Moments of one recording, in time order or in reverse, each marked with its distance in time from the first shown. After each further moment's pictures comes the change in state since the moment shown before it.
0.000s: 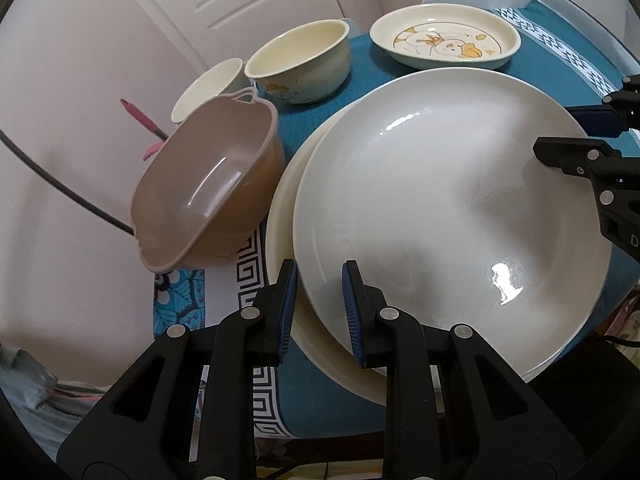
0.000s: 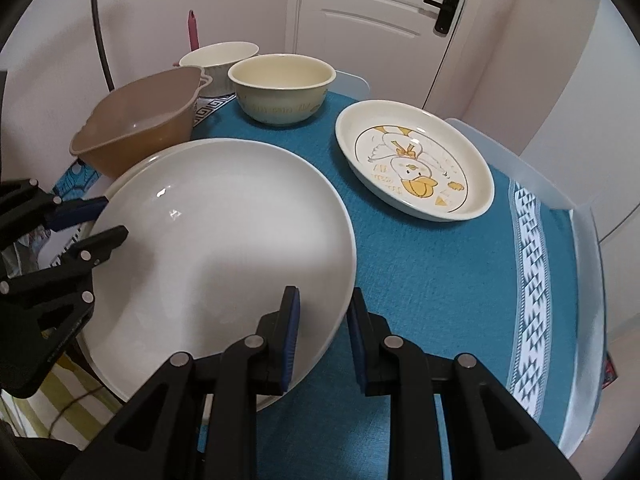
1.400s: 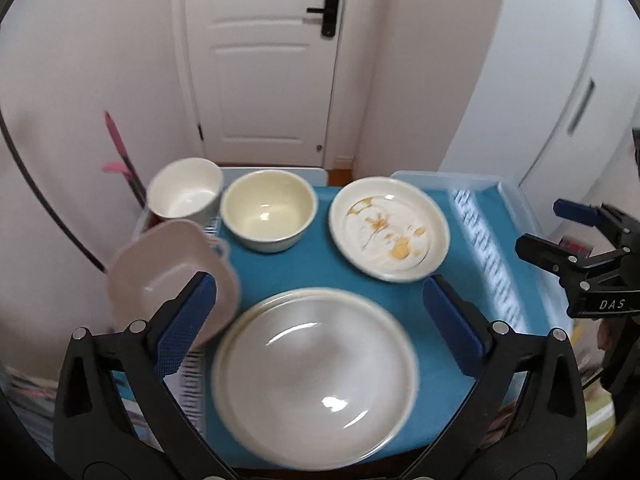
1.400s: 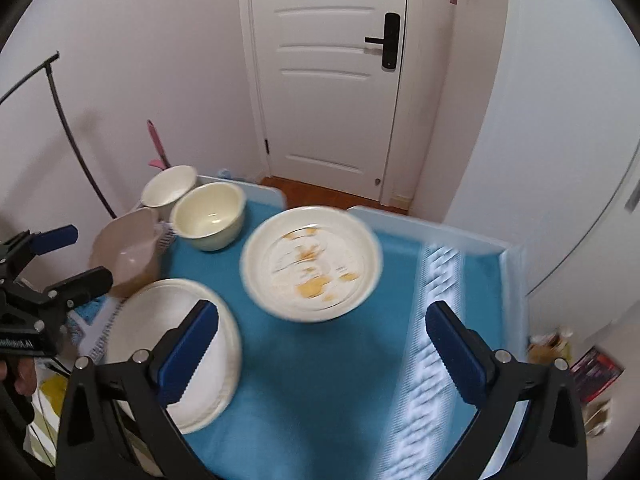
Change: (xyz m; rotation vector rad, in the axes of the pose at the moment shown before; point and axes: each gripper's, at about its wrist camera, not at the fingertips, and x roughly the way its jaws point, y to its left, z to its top) left arm -0.079 0.052 0.120 -0.399 -0.174 -0.338; right arm -0.091 -0.152 0.072 0.170 -0.132 0.062
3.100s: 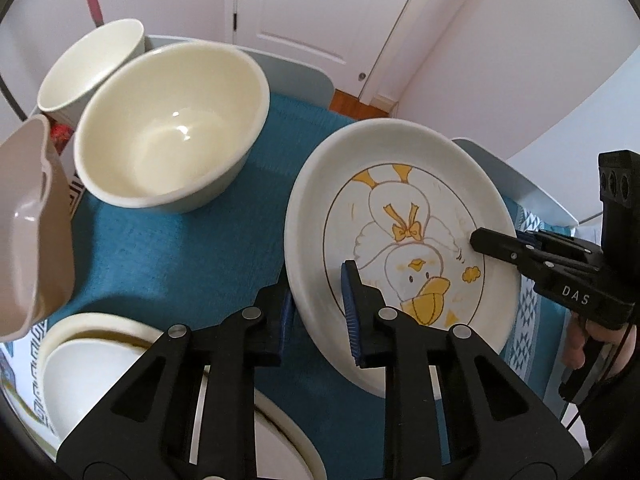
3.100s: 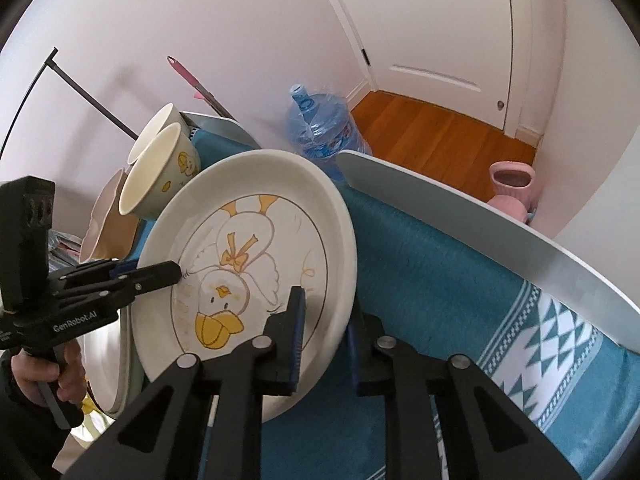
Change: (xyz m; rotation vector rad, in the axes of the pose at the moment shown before) left arm 0.194 -0.042 -0.002 -0.324 0.272 0.085; right arm 0.226 -0.095 0.033 -0.080 0.316 0.522
